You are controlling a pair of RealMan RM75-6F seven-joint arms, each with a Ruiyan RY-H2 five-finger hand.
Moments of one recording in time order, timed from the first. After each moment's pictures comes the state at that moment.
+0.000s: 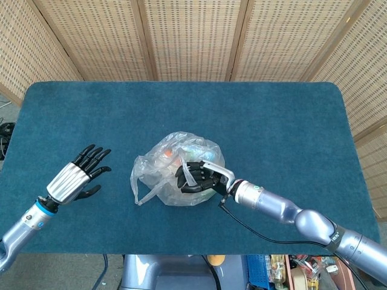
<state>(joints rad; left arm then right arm) -0.46 -1.41 -0.02 -1.00 1.91 1.45 -0.25 0.61 -1.38 0.85 -1.73 -0.73 -0.09 0.70</state>
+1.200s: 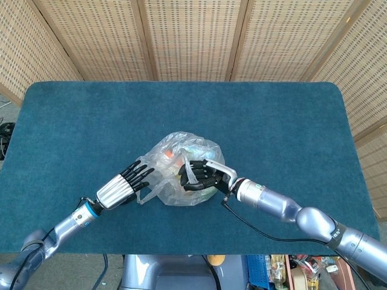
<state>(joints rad) -0.58 -1.90 0.11 -0.39 1.92 1.50 -0.27 0.62 -1.37 0.82 -1.71 -0.67 -0.09 0.66</state>
